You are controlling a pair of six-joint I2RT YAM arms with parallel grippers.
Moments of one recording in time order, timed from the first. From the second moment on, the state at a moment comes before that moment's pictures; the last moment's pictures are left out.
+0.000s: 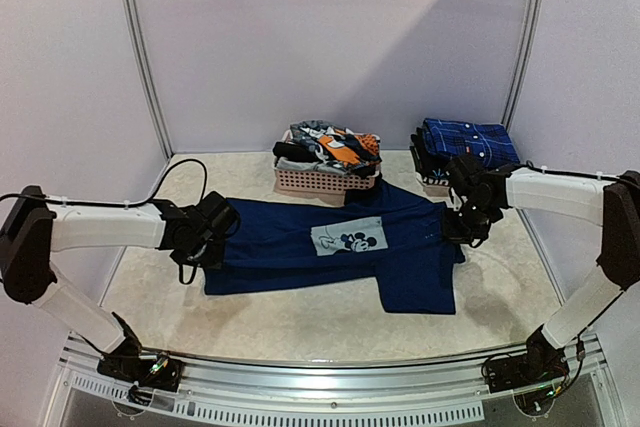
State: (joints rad) left arm -0.67 1.46 0.78 -0.60 -0.54 -0.59; right arm 0.45 1.57 1.04 -0.70 0.13 0.54
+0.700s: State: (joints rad) left arm -0.64 1.70 0.88 -0.53 -0.64 -0.55; right arm 0.40 1.63 0.99 -0.61 0.09 0.54
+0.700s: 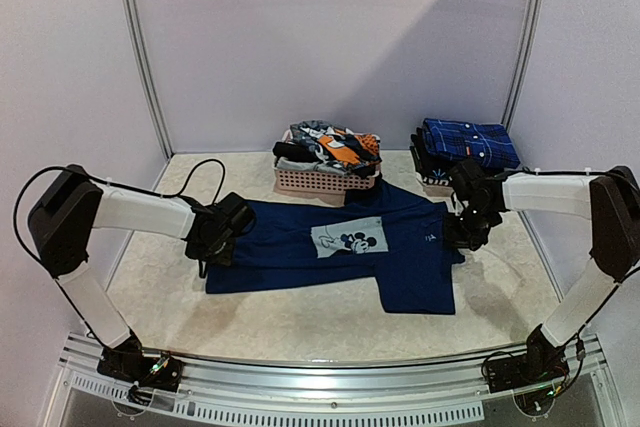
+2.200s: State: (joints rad) left arm -0.70 1.23 0.45 -0.33 -0.32 -0.71; right arm 0.19 1.49 0.67 -0.30 -0.22 0.59
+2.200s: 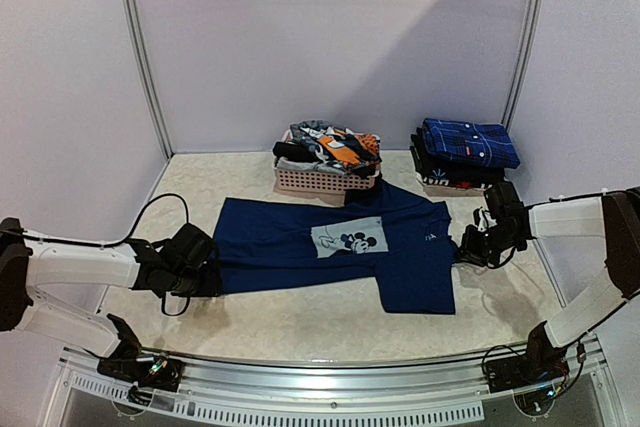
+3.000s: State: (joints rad) left arm -0.70 1.25 0.43 -0.28 -0.26 -0.72; right arm 0.19 1.29 0.60 -0.45 -0.18 0.62
